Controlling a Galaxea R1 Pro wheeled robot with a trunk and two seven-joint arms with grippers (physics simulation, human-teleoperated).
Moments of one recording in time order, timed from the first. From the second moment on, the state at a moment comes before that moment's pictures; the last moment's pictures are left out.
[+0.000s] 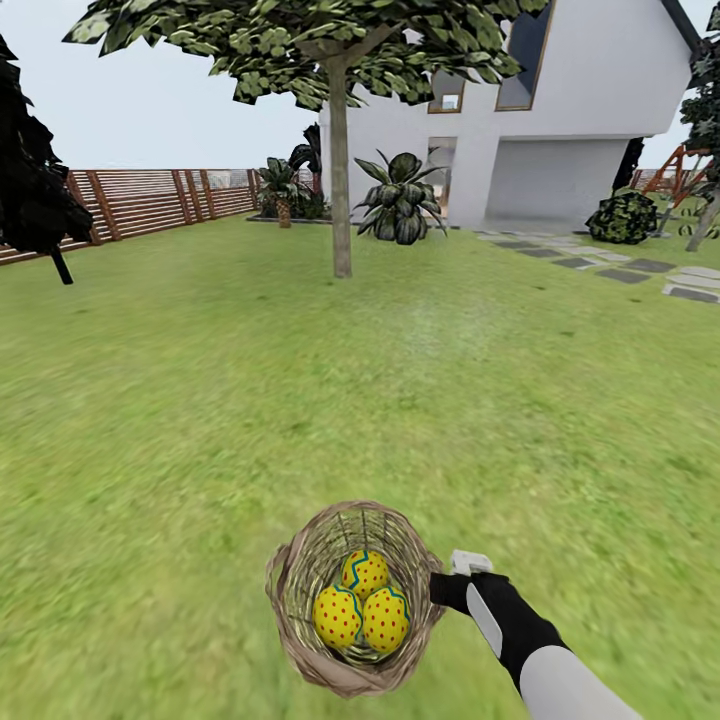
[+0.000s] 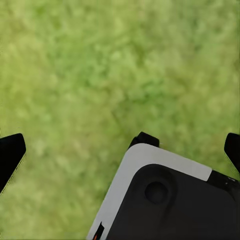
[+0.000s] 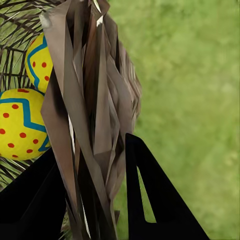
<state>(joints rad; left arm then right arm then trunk) -0.08 0.10 0.54 -0.28 -0.04 -0.15 -0.15 -0.62 0.08 -0.08 -0.47 -0.09 0.43 0.05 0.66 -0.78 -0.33</state>
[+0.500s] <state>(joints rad) -0.08 0.10 0.54 -0.28 -0.04 -0.15 -0.15 -0.62 0.08 -0.08 -0.47 -0.09 0.43 0.05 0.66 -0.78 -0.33</state>
